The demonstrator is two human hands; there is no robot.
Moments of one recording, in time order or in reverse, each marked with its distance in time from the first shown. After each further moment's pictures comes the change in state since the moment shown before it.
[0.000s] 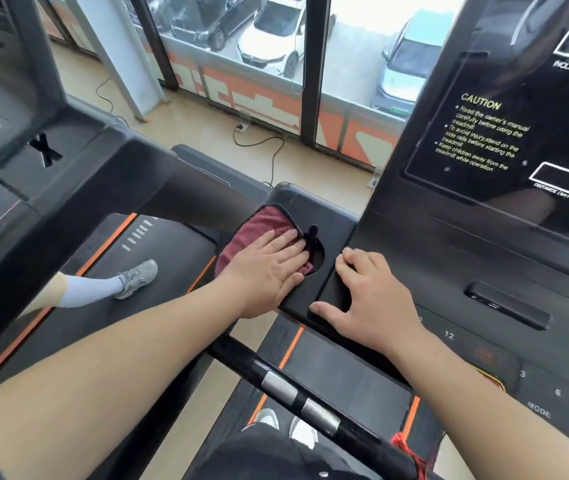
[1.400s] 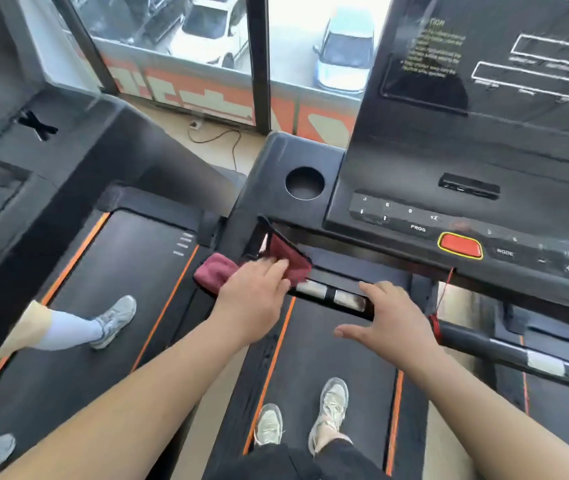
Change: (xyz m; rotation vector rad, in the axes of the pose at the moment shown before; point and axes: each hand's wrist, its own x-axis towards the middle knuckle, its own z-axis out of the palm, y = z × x) left_hand -0.172 0.053 0.057 -0.293 0.320 -0.085; right_hand -0.183 -0.083 0.052 0.149 -0.166 0.461
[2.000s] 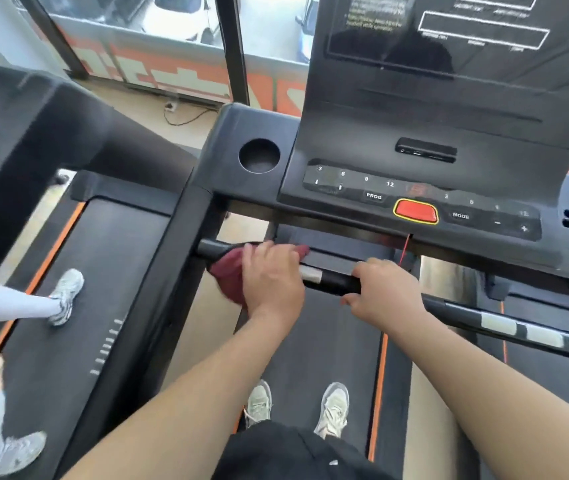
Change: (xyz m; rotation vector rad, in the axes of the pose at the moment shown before) left_hand 0.029 0.105 0.085 -0.063 0.223 -0.241; right_hand 0.004 0.053 -0.017 -0.265 -0.001 0.009
